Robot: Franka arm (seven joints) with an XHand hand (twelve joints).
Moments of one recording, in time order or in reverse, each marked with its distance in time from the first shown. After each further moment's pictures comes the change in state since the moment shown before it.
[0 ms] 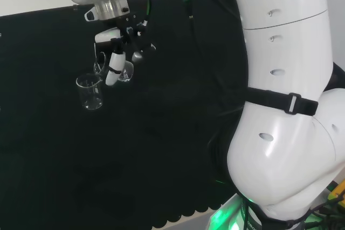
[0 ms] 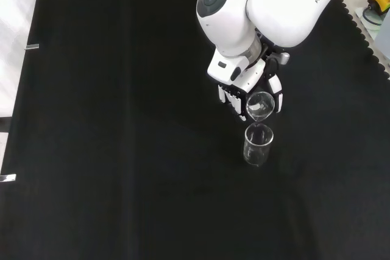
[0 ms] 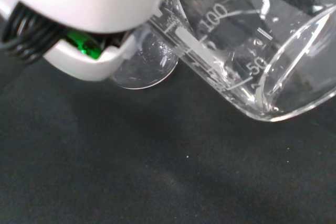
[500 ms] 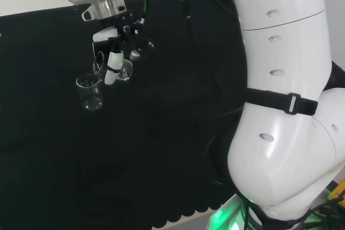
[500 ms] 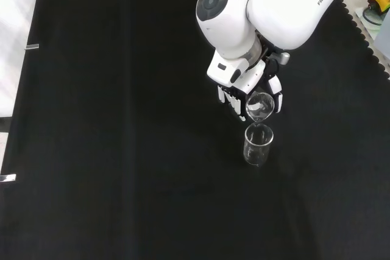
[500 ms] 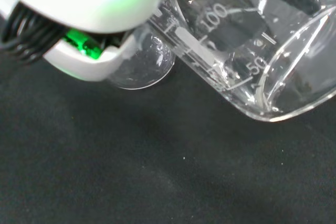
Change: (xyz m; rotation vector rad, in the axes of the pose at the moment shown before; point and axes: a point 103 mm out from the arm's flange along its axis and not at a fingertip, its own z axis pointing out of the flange) arm 0.004 0.003 -0.005 0.022 -0.027 0.011
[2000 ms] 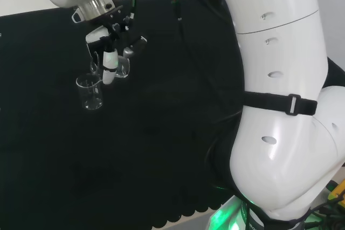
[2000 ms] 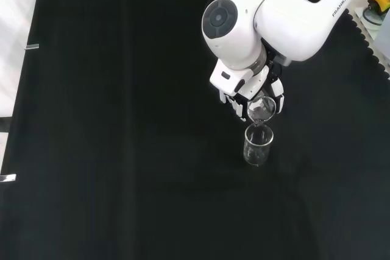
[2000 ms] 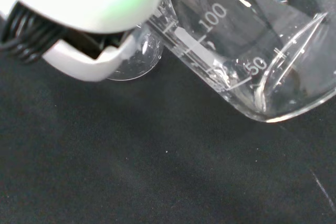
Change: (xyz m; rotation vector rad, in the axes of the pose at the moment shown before) arm 0.012 0.002 -0.013 0.076 -0.120 0.046
